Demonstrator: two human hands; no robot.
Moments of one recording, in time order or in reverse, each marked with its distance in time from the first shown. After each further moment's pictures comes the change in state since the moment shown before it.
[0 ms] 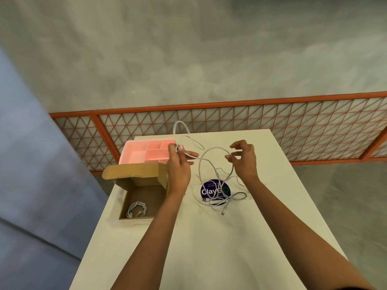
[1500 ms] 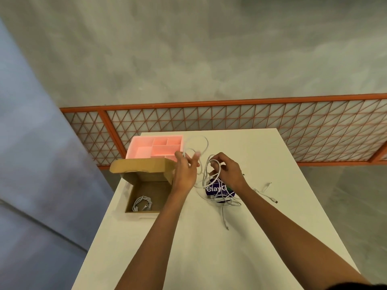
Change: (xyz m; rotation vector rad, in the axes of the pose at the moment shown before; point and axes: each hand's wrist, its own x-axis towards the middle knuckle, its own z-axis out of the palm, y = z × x) left_hand -0.007 -0.012 -0.008 0.223 -0.162 -0.225; right_hand -0.036 0.001 0.038 0.141 -0.356 -0.037
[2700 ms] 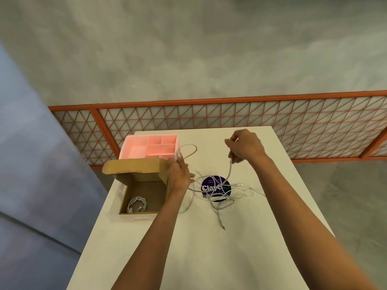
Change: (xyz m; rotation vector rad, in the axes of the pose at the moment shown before) left_hand 0.014 -0.024 0.013 -0.169 0.085 -0.162; right_hand 0.030 -0.082 -0.061 -0.484 0.066 0.306
